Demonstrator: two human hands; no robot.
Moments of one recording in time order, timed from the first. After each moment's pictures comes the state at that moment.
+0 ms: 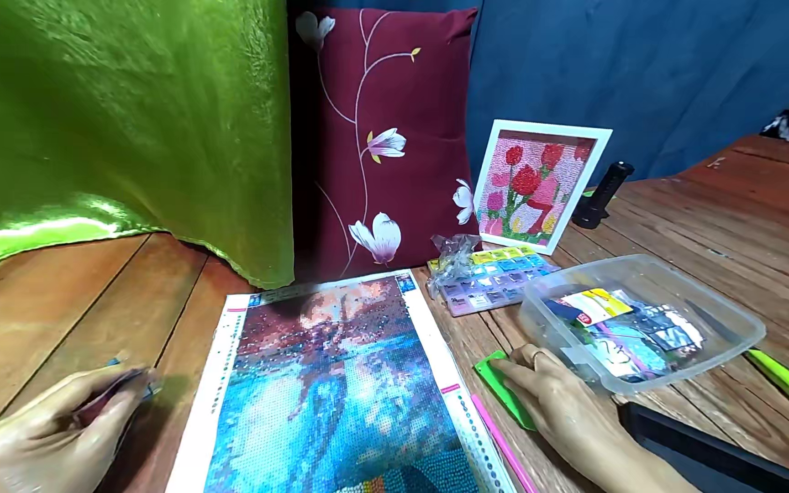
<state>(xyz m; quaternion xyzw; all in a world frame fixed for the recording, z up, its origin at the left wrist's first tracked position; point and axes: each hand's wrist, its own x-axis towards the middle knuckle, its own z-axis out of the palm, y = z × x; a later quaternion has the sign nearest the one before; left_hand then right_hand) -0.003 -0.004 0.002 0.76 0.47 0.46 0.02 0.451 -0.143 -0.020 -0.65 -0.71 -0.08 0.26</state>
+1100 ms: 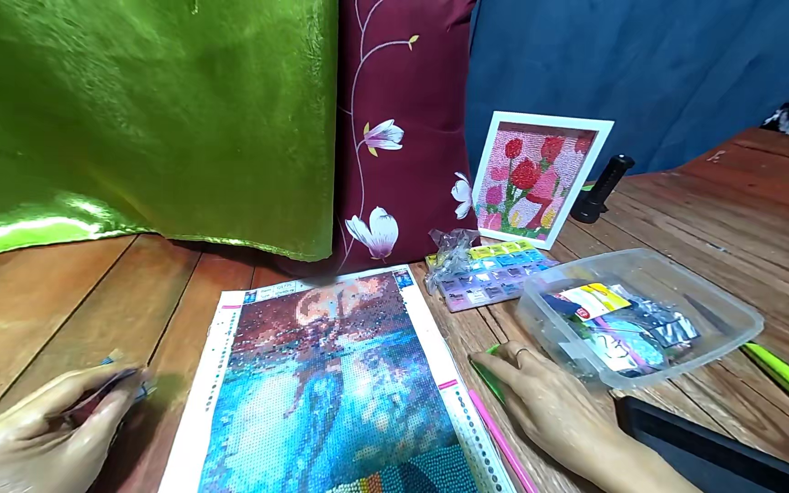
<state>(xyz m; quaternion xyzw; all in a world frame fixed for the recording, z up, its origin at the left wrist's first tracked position) -0.001 -0.006 0.003 0.76 0.46 0.45 0.01 0.447 -0.139 -0.020 -0.64 -0.74 -0.09 0.20</state>
